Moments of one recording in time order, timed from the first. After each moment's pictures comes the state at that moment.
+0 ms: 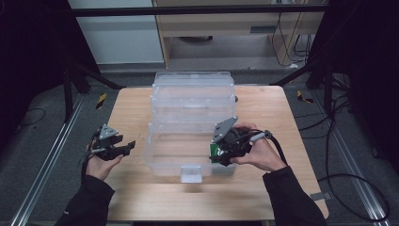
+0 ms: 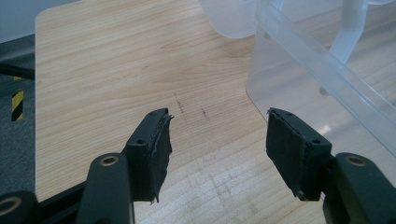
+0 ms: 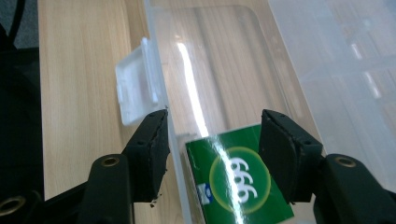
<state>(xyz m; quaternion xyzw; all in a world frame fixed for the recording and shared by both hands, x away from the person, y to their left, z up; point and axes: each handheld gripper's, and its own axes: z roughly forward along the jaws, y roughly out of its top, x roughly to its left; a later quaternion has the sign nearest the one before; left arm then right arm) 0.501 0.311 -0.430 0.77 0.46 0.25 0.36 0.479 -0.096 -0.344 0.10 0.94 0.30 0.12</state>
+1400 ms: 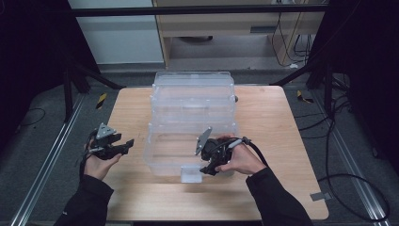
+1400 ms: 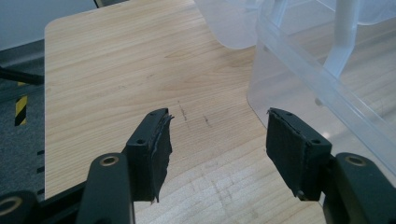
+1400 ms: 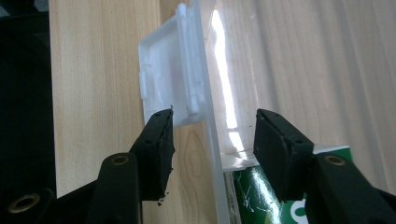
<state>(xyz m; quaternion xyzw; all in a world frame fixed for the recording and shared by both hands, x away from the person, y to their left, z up) 0.499 0.314 -0.422 0.77 0.46 0.26 0.37 0.484 -0.054 -0.390 0.07 0.97 0.23 0.05</state>
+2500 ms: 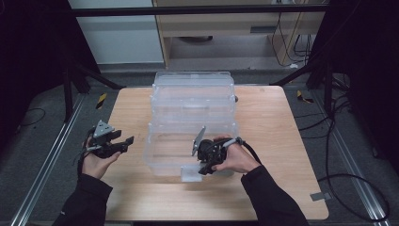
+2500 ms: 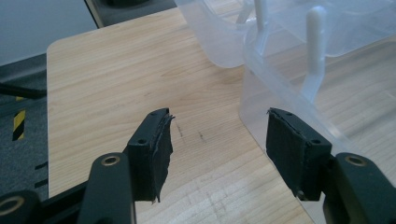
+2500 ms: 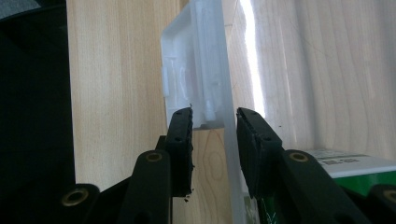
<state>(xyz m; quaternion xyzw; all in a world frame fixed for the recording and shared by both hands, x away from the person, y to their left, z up) 0.496 0.310 -0.405 0.76 0.44 0.26 0.39 0.495 -0.043 -0.403 0.07 0.98 0.20 -0.01</state>
